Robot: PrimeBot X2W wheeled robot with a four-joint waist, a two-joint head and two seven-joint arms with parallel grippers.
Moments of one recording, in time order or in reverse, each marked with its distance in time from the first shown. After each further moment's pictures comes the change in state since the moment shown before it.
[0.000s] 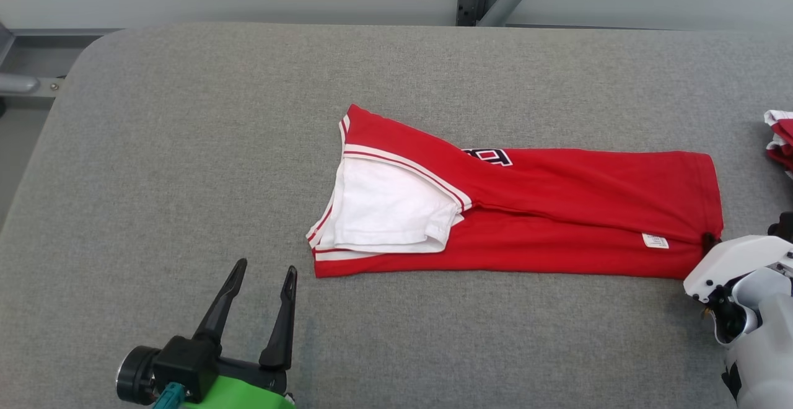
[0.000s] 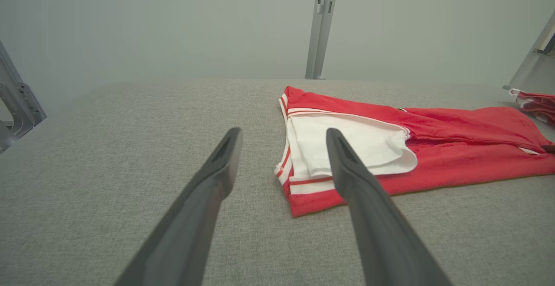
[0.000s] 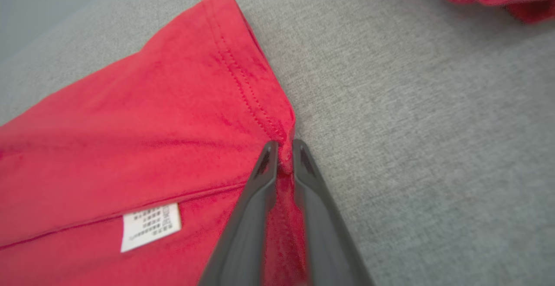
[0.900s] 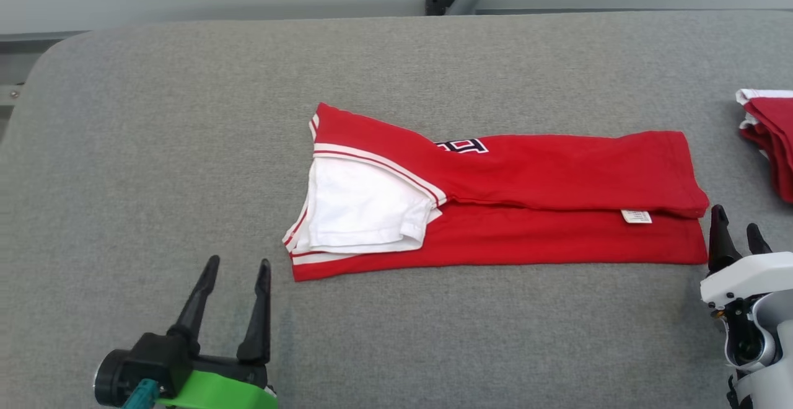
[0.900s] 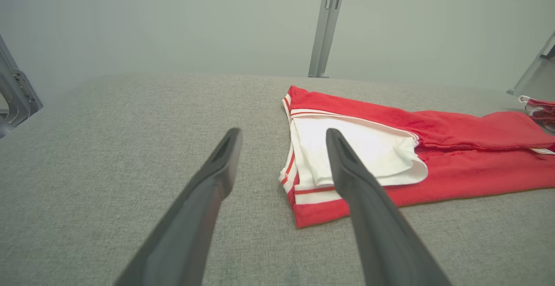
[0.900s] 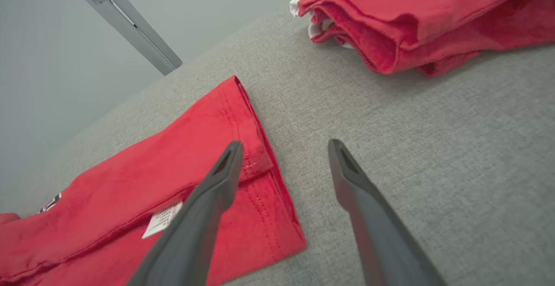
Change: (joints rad) left arm -0.016 0.112 -0.060 -0.027 -0.164 0.120 0.000; right arm 0.237 0.029 0.063 -0.453 0.205 -0.001 -0.104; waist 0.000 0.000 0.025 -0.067
